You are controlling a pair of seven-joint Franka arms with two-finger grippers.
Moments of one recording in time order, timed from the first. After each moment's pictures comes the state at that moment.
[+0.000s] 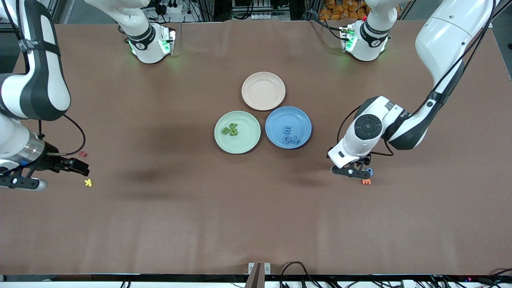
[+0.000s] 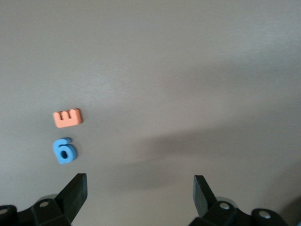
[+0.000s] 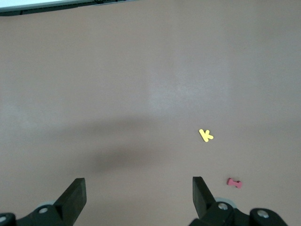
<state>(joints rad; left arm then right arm) 0.29 0.62 -0.71 -1.86 0.65 2.20 -0.52 -0.05 0.29 -0.01 -1.63 -0.02 2.03 0.07</state>
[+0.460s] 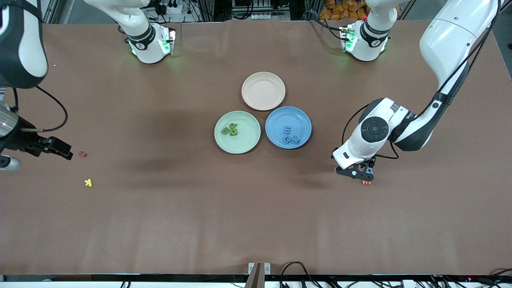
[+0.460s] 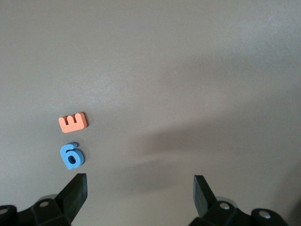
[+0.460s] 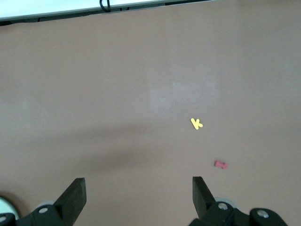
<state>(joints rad) 0.31 0.62 -0.72 -1.86 0.65 2.21 -0.44 -0.04 0.17 -0.02 -1.59 -0.02 1.87 0.07</state>
